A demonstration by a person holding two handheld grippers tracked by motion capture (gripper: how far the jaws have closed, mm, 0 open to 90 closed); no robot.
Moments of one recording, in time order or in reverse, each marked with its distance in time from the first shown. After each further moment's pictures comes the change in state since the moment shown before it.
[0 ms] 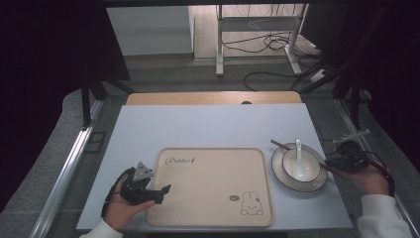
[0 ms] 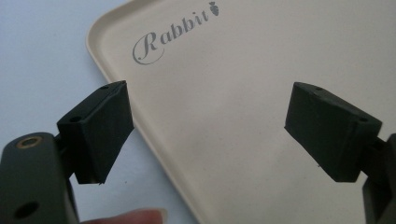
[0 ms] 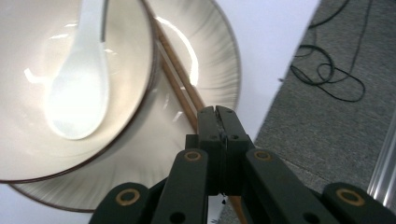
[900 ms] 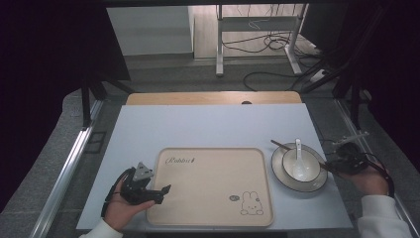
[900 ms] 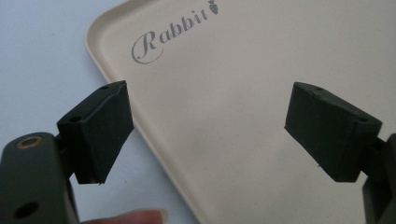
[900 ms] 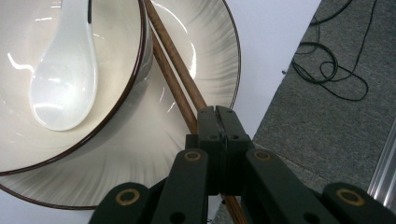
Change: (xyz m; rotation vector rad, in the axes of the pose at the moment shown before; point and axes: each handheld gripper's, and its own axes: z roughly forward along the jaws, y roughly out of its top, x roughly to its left) left arm 0.001 0.000 0.000 0.008 -0.005 0.007; right arm -0.006 -0.006 0.007 0.010 0.002 -0.009
